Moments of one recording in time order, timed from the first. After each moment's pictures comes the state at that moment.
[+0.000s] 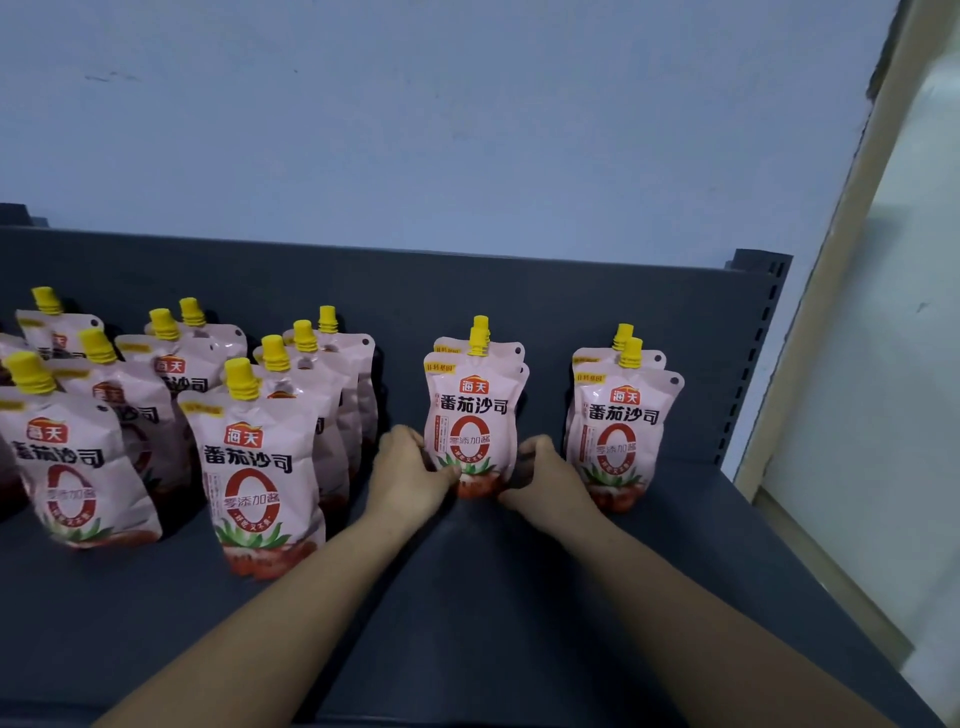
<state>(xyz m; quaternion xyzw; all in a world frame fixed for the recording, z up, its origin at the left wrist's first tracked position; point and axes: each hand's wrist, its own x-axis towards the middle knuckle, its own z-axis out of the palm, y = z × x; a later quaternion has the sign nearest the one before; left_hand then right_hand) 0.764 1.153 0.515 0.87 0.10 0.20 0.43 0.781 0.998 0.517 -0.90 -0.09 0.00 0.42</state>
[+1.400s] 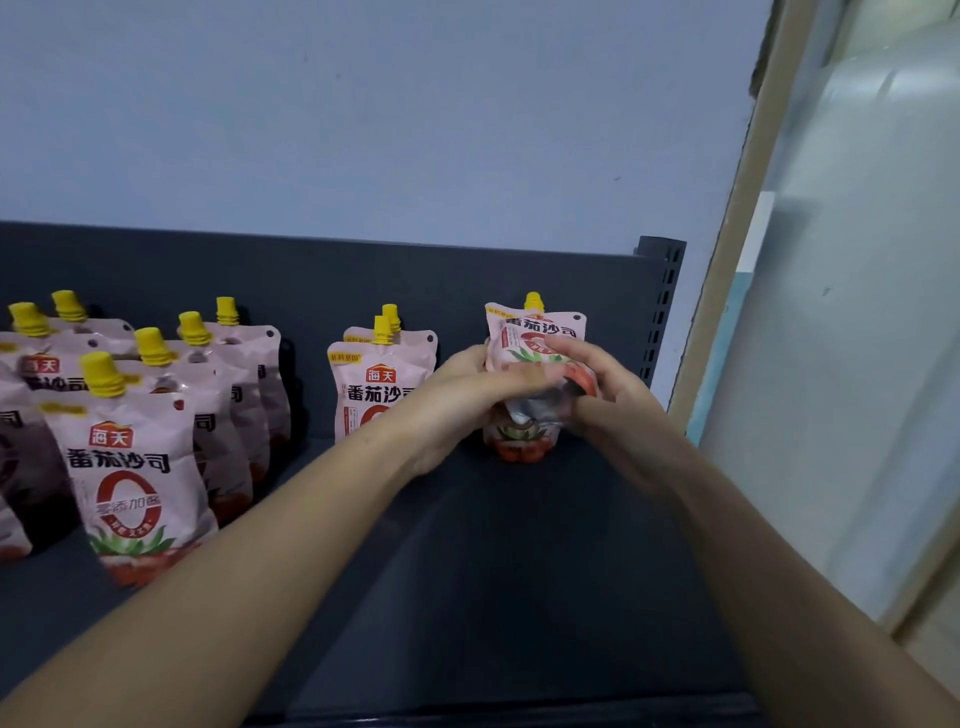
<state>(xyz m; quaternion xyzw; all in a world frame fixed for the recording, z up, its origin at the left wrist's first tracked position) 0.742 1.043 0.608 0.70 -0.18 -0.06 0.69 0.748 0.877 0.588 -0.68 -0.24 -0.01 0.69</state>
